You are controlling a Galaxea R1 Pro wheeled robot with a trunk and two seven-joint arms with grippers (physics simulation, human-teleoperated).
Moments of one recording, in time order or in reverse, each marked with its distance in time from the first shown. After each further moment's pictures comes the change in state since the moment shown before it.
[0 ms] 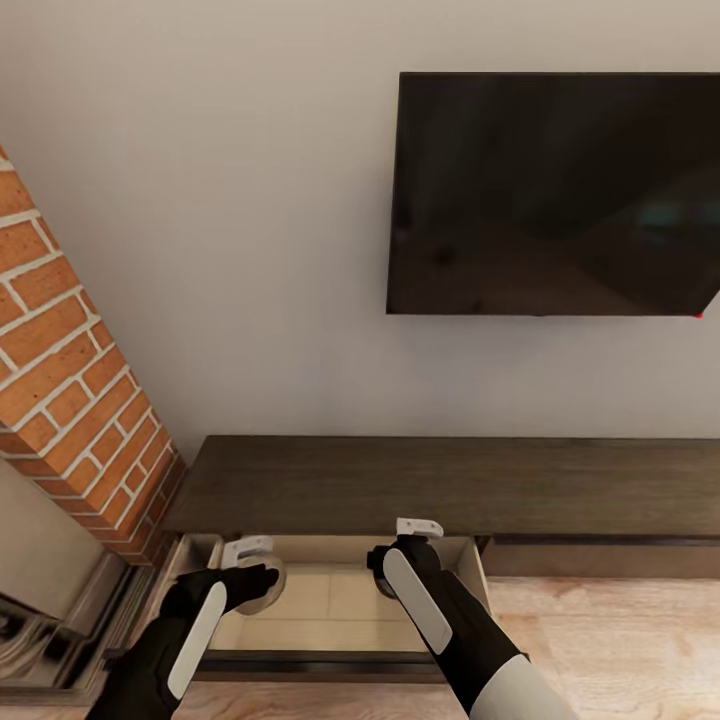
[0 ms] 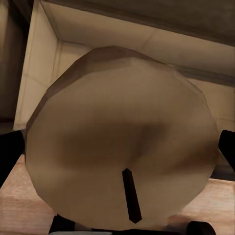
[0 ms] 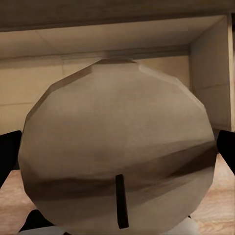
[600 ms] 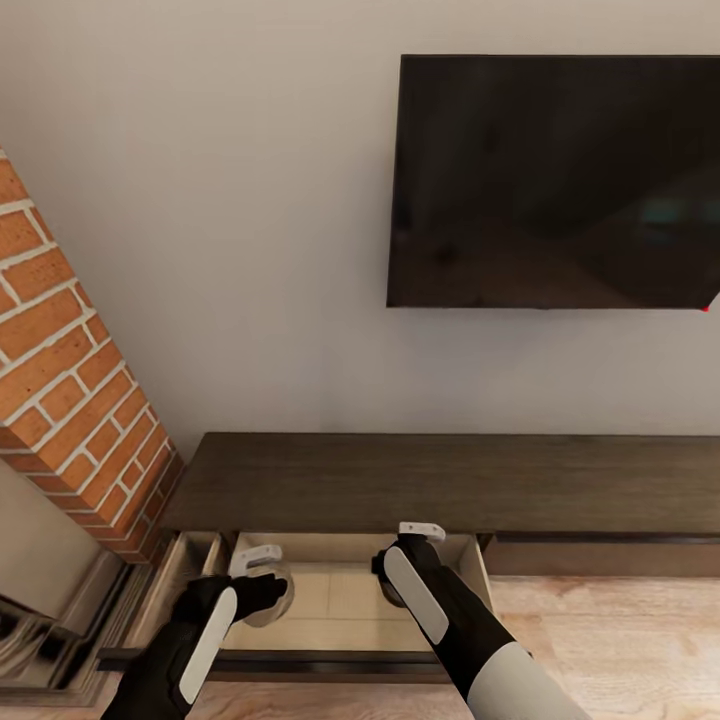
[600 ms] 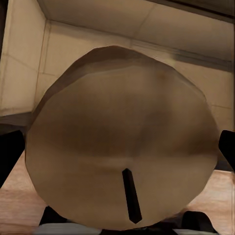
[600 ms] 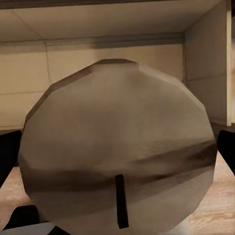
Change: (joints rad) left arm 0.000 -0.031 -0.004 0.046 0.003 0.002 0.008; right arm -0.038 0.000 0.000 0.103 -0.005 0.001 0.006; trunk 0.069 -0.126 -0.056
